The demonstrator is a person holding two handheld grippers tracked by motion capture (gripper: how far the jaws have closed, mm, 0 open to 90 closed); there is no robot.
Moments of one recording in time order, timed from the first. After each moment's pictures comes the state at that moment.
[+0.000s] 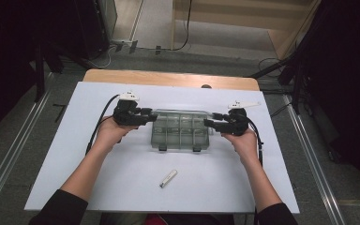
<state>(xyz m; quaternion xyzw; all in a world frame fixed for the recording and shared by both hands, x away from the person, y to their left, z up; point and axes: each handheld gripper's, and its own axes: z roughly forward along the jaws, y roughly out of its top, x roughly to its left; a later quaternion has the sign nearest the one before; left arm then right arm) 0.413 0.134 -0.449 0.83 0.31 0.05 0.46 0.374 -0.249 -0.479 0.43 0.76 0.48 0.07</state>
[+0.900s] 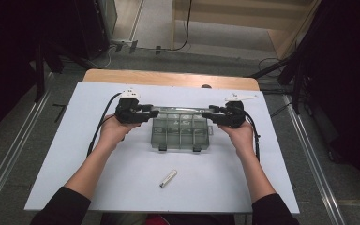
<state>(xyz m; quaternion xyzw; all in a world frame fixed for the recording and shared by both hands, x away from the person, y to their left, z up) 0.418 0.128 -0.450 0.82 0.32 0.08 0.47 0.392 -0.242 -0.468 0.42 0.76 0.49 0.10</state>
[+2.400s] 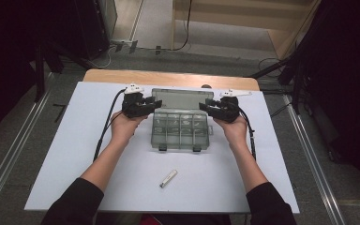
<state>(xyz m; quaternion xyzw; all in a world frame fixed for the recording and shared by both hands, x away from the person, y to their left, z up) 0.437 0.109 -0.456 0.77 0.39 0.12 0.50 0.415 -0.229 -0.473 0.43 0.74 0.49 0.15</state>
